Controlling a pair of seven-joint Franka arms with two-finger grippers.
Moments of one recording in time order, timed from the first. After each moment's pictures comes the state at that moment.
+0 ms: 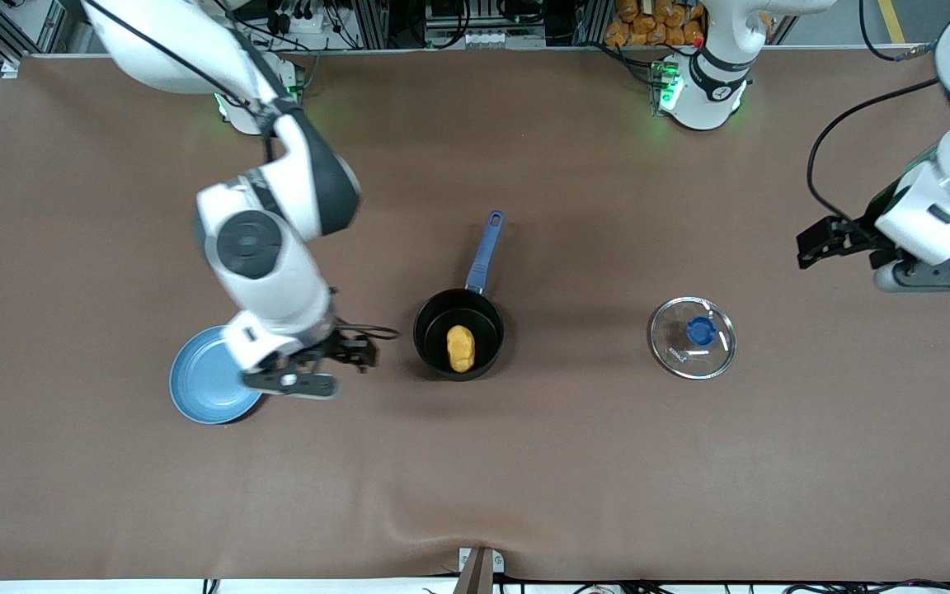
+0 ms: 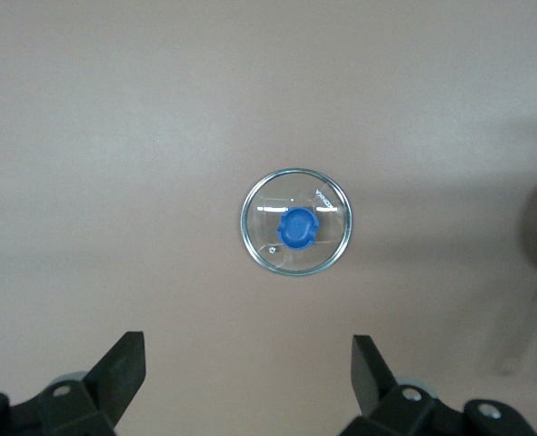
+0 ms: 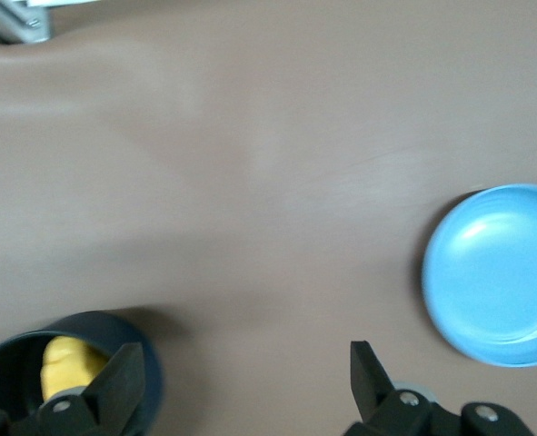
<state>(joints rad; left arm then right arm) -0.15 0.08 0.04 -1.56 0.01 1.65 -0.10 0.35 0.55 0.07 -1.32 -0.13 1.96 0.56</state>
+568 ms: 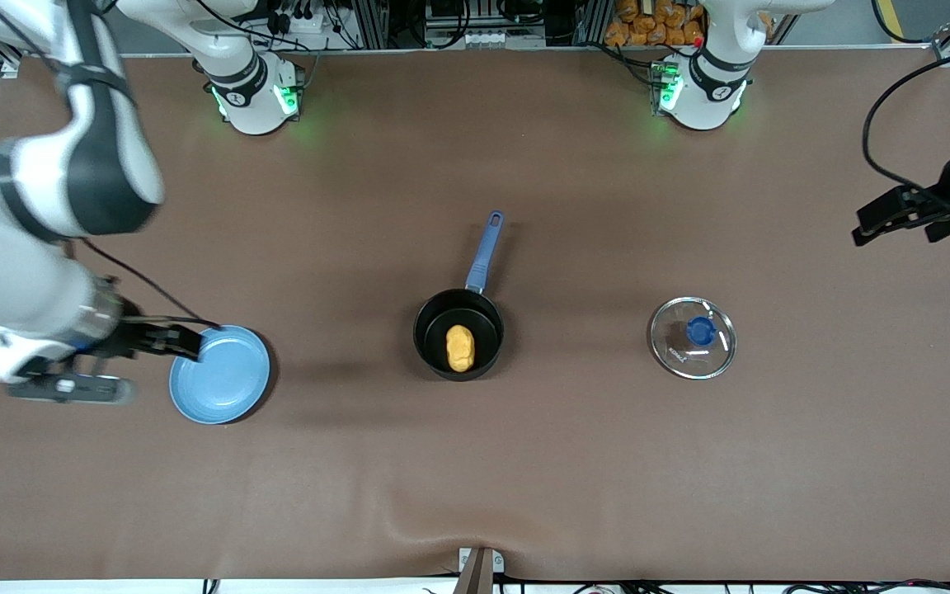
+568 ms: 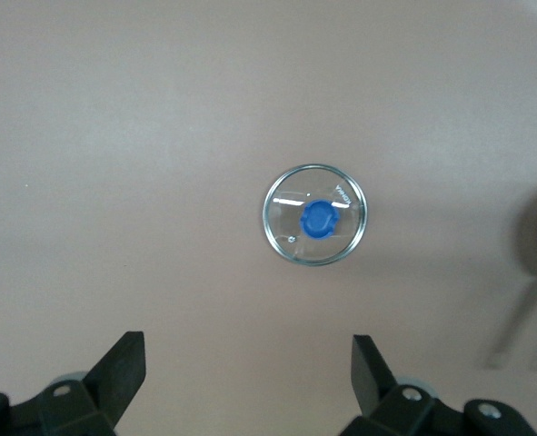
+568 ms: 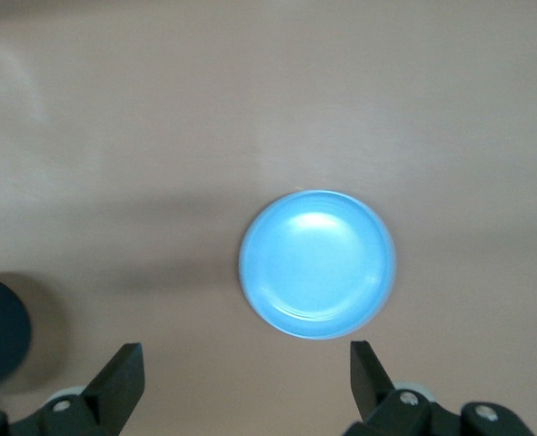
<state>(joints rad) -0.06 0.02 0.06 -1.56 -0.03 1.60 -0.06 0.05 0.39 0.07 -1.32 -0.05 1.73 0.16</state>
